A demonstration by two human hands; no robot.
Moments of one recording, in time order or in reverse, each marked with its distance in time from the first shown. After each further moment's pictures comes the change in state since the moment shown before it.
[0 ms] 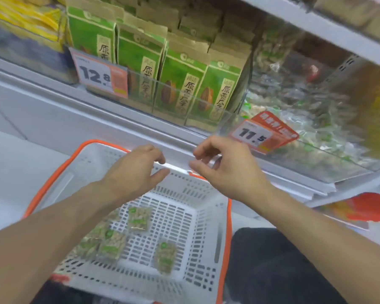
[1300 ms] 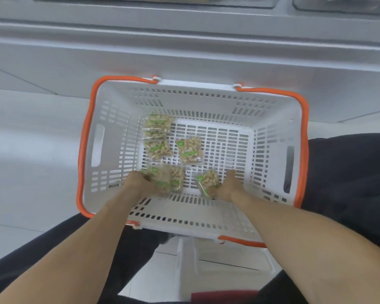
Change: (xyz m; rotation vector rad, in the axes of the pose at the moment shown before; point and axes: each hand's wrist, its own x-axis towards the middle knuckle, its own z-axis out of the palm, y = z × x) left_hand -0.108 -0.135 0.105 -0.132 -0.577 -1.266; right_hand -0.110 0.160 0.330 0.369 -0.656 1.111
